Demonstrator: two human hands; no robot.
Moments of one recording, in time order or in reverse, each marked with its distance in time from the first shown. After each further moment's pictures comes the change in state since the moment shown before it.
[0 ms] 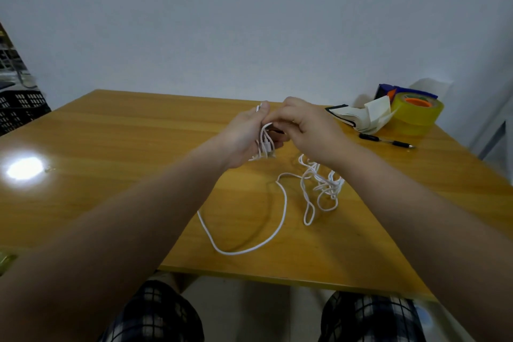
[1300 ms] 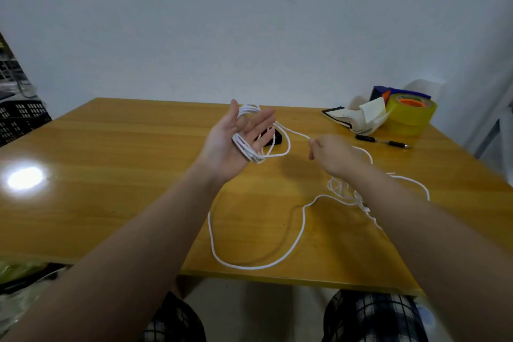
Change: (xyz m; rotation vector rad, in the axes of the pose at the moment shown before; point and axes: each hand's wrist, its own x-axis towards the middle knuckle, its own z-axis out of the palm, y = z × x) left_hand -0.029 0.000 -0.008 -0.576 -0.103 0.020; right_hand -0.029 0.059 0.007 -0.198 -0.215 0.605
